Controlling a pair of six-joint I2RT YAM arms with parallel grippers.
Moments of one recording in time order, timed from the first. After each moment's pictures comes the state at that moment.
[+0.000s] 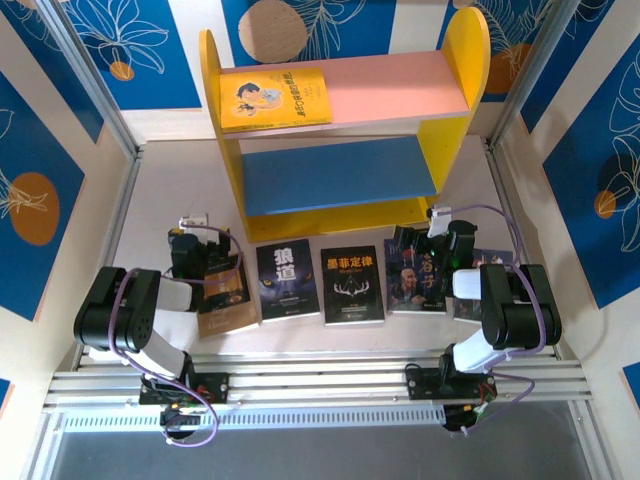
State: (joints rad) left arm -0.09 1.56 0.34 0.90 -0.18 0.03; right arm -0.04 1.53 0.40 0.71 -0.32 0.08
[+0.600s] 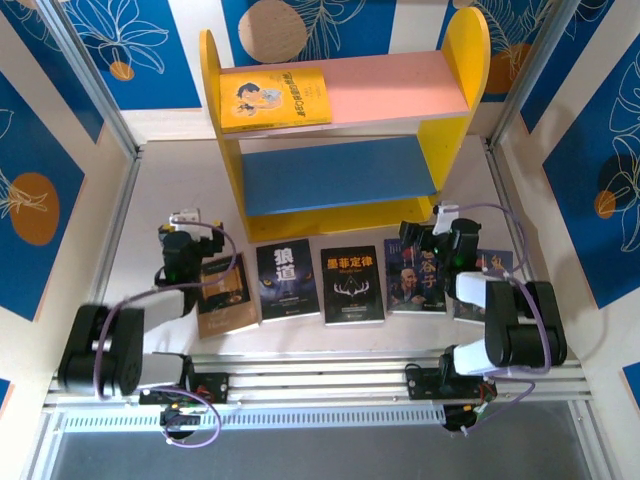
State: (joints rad) left arm -0.10 1.25 0.35 0.64 -0.24 0.01; right arm -0.04 1.38 0.41 0.58 -0.22 0.11
